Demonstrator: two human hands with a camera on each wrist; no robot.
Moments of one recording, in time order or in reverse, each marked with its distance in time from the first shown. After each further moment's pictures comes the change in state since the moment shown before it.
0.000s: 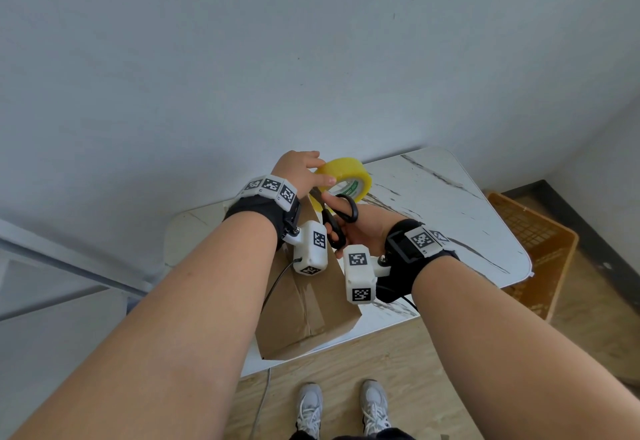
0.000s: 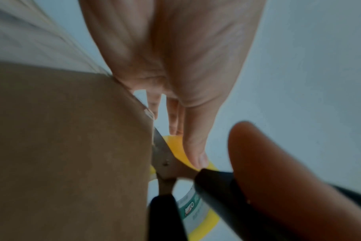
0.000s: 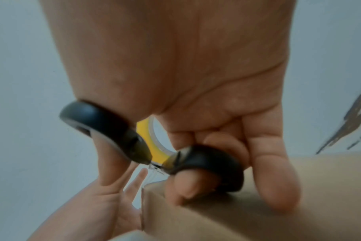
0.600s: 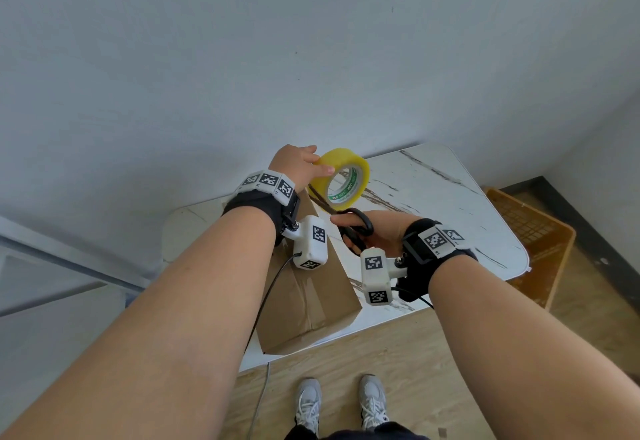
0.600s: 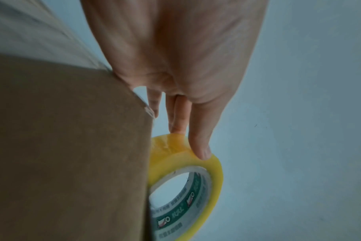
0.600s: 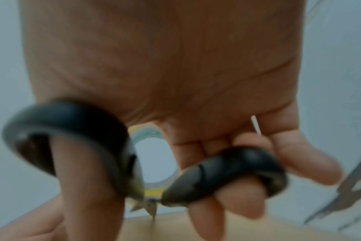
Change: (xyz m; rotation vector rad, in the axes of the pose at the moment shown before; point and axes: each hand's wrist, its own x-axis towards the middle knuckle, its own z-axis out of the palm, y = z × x) left_hand -0.002 0.003 0.000 -0.072 0.014 -0.051; right_hand -0.004 0.014 -0.026 -0.266 0.047 0.213
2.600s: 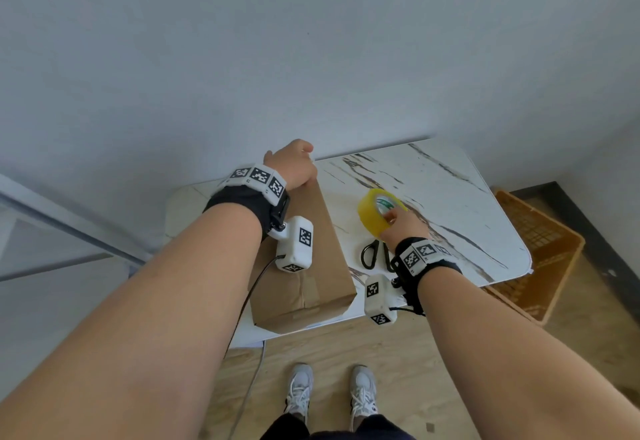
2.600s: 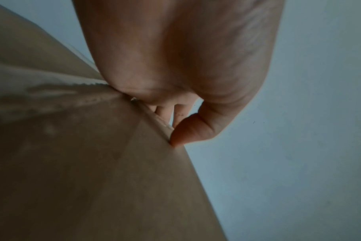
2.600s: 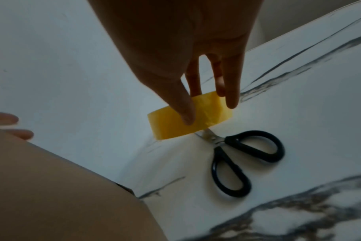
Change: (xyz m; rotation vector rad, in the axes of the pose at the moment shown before) left_hand -0.044 0.008 -0.002 0.153 -0.064 -0.207; right_hand 0.020 0.058 -0.022 -0.586 0.842 0.067
